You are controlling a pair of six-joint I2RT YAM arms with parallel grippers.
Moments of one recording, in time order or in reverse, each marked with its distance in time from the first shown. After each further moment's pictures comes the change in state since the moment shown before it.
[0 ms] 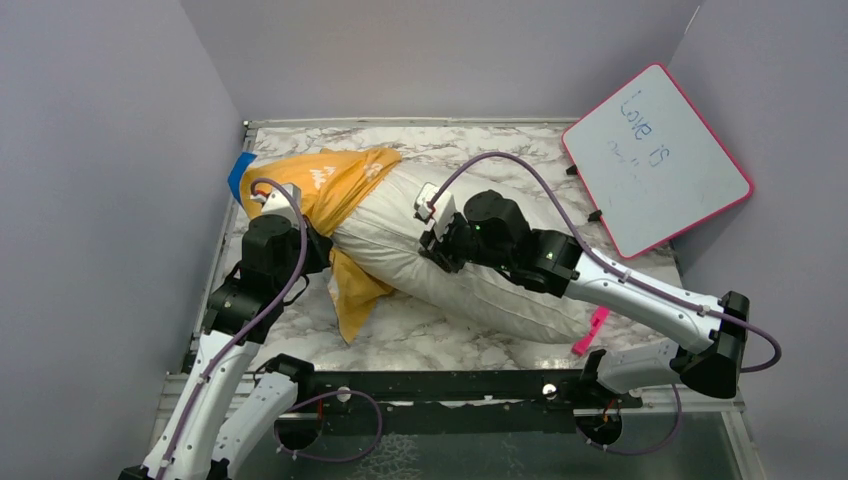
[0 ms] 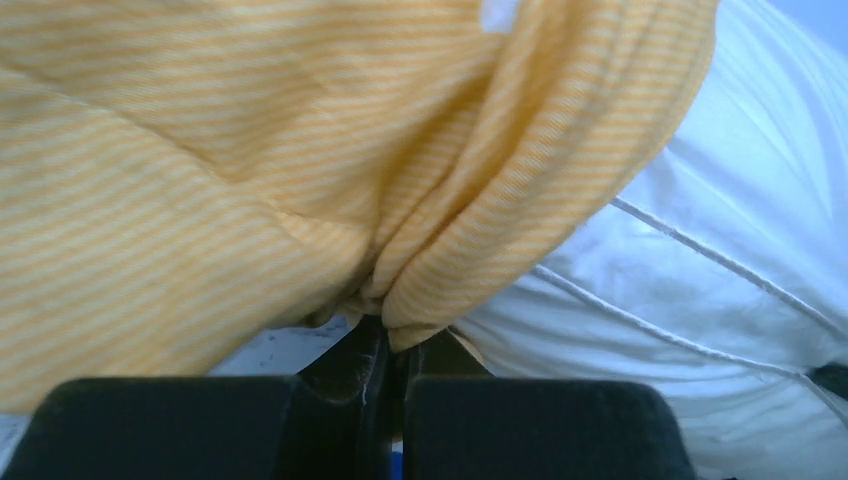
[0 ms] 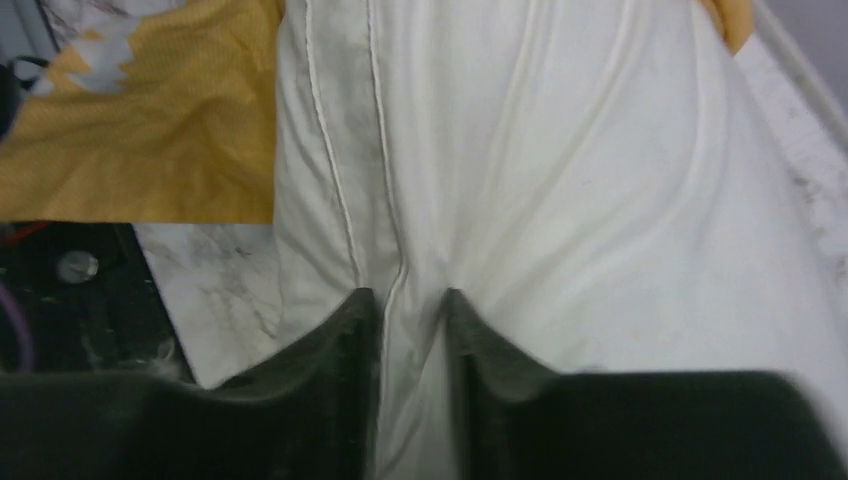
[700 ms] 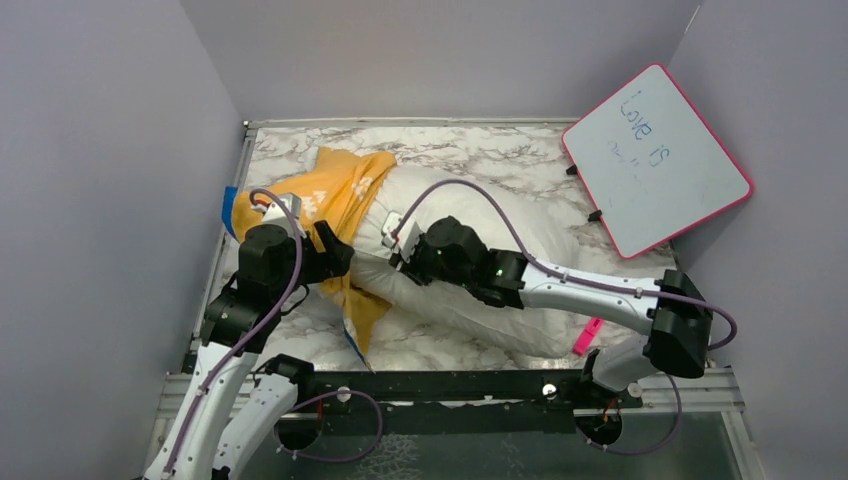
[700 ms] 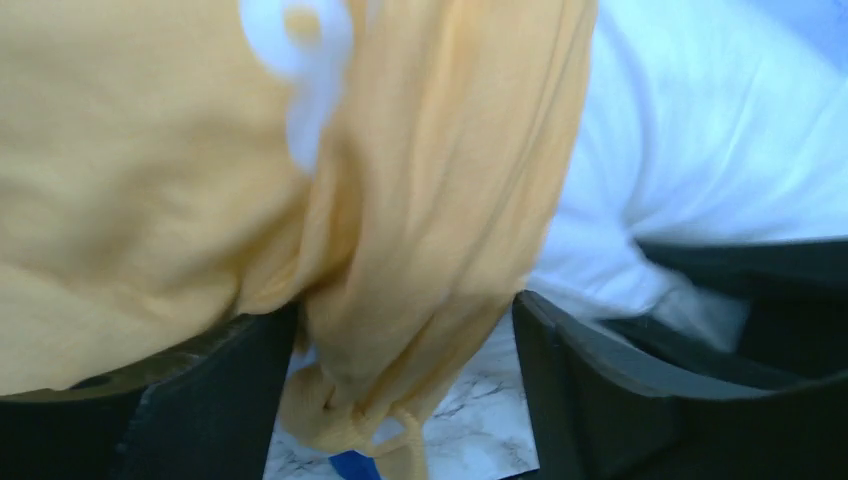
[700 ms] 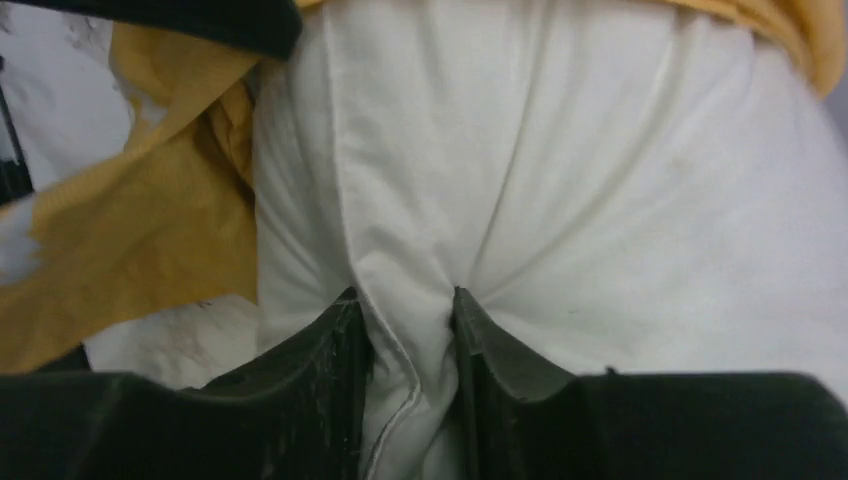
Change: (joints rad) left arm 0.018 -0.061 -0.072 0.003 0.159 -0.037; right arm 0.065 0.174 -0.045 0.240 0.021 -0.085
